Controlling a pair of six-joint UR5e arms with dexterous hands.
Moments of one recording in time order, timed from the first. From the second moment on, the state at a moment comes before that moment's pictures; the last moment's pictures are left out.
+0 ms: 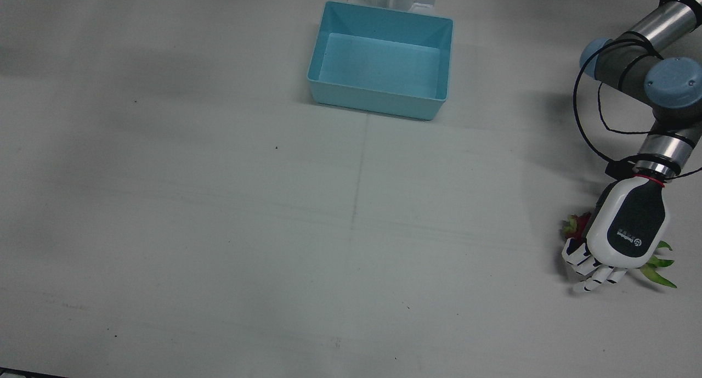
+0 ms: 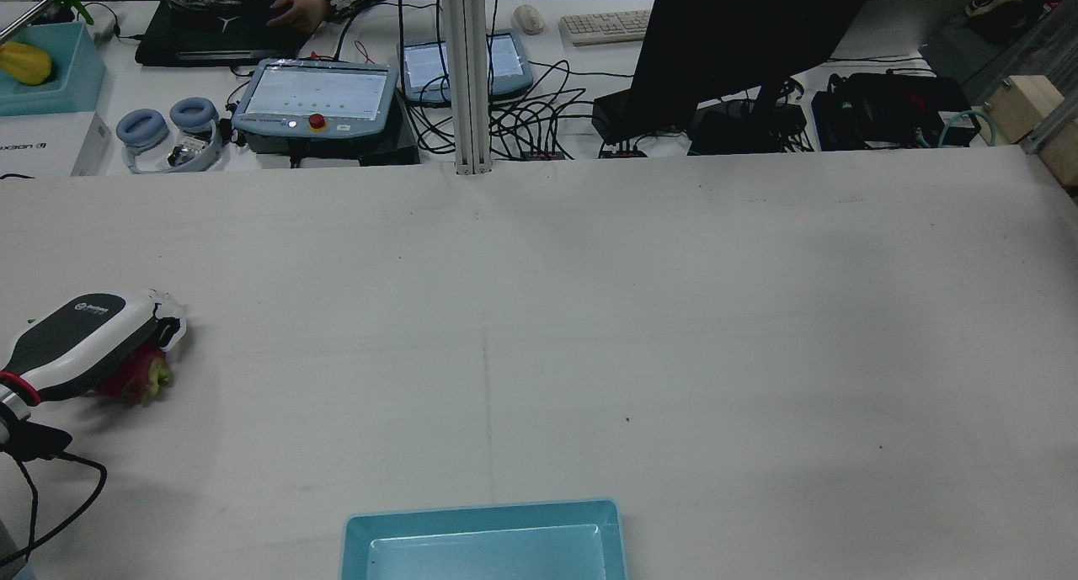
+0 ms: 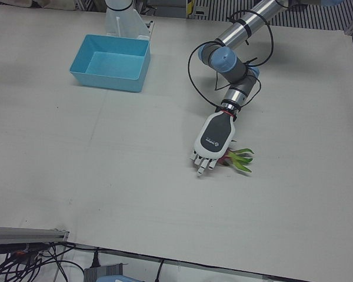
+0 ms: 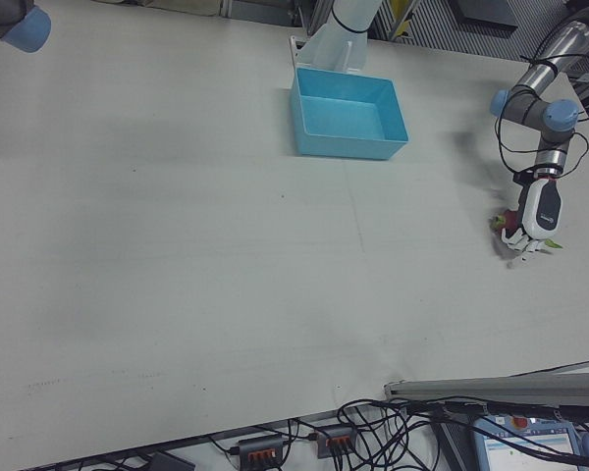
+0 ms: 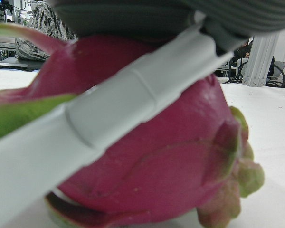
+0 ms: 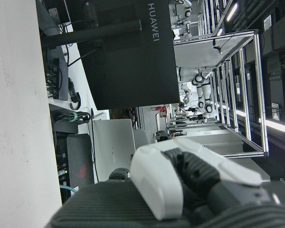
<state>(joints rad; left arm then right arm) -0.73 -1.69 -1.69 0.22 1.22 1.51 1.50 -1.65 1.62 -3.27 -1.57 0.14</state>
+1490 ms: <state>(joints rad) -0.92 -1.72 -1.97 0.24 1.77 1.08 1.50 -1.65 1.62 -3.27 -1.57 0.14</state>
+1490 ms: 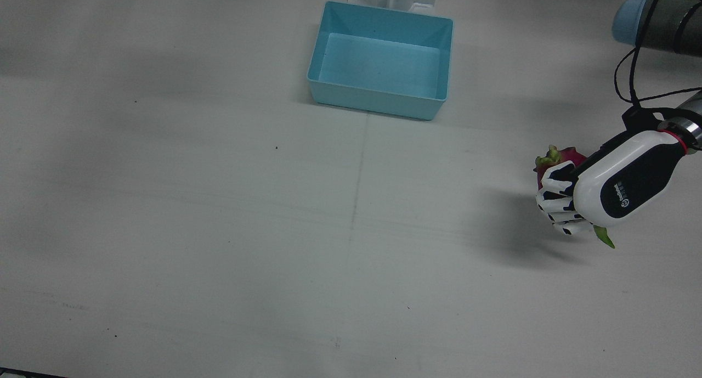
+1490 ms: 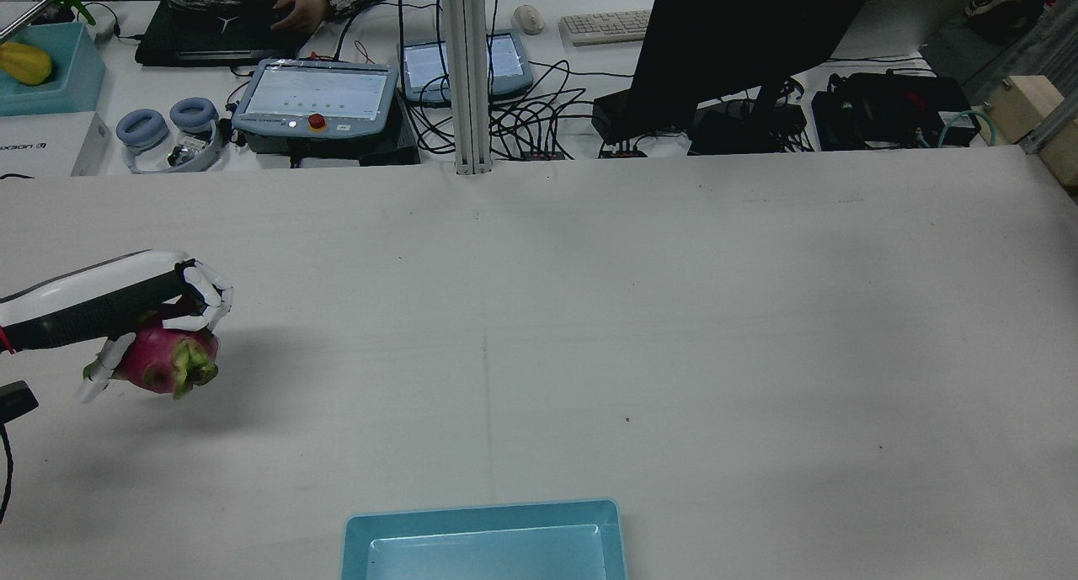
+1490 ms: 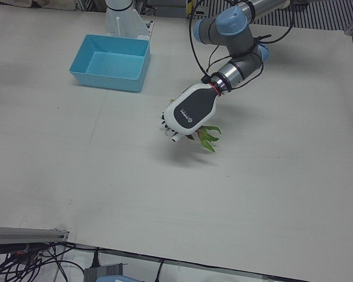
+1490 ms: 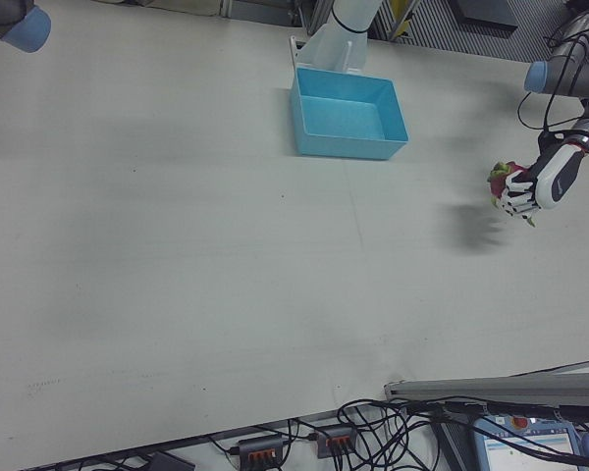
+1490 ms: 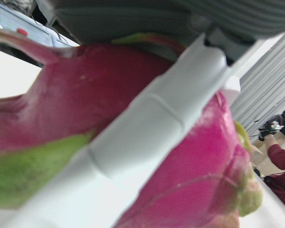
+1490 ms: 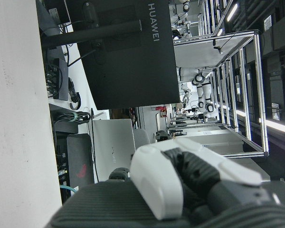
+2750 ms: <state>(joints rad) -0.53 -1.80 -2.18 0.03 1.82 0.71 1.51 -1.65 1.62 -3.27 -1.57 0.14</state>
